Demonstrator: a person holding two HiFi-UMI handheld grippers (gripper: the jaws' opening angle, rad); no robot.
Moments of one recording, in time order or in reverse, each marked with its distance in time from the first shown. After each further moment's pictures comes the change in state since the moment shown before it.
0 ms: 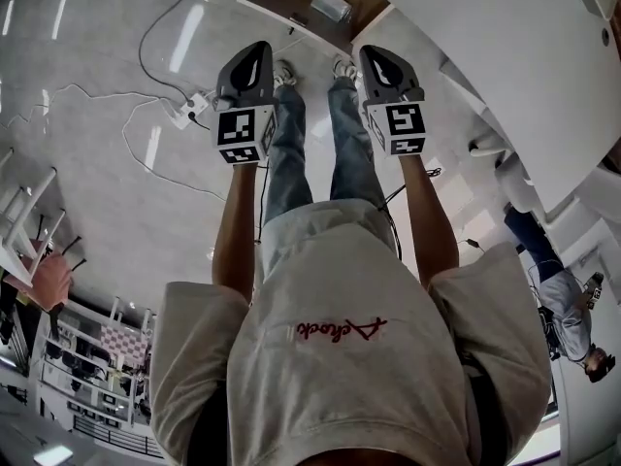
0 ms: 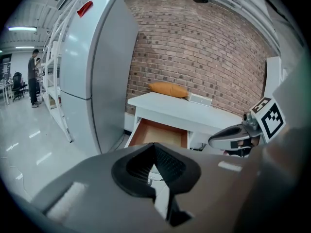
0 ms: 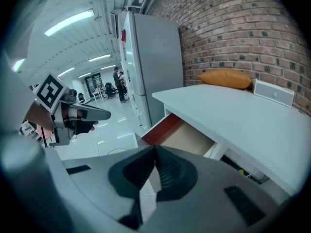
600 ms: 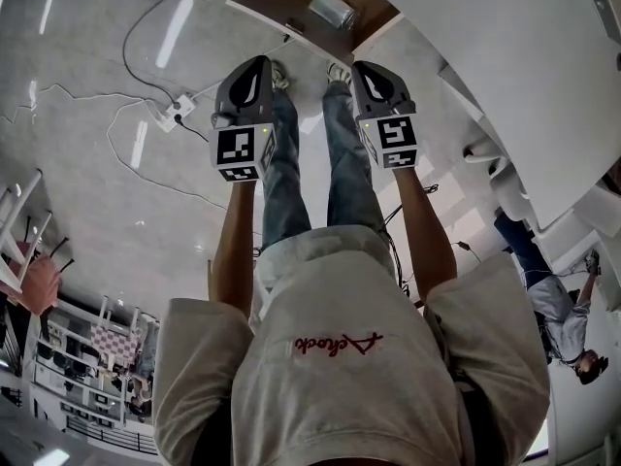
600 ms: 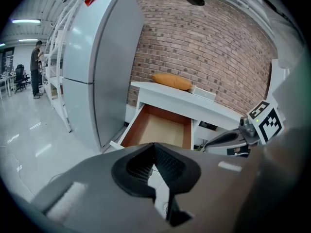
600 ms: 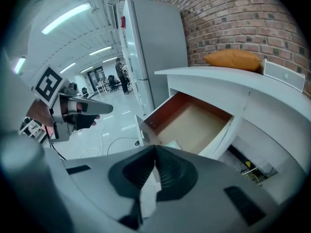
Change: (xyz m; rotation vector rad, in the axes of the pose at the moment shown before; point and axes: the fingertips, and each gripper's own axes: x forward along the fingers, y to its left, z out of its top) left arm 0.028 0.005 -0.059 -0.050 0.038 0.002; right arm 0.043 0.006 -0.067 0.002 0.114 0.059
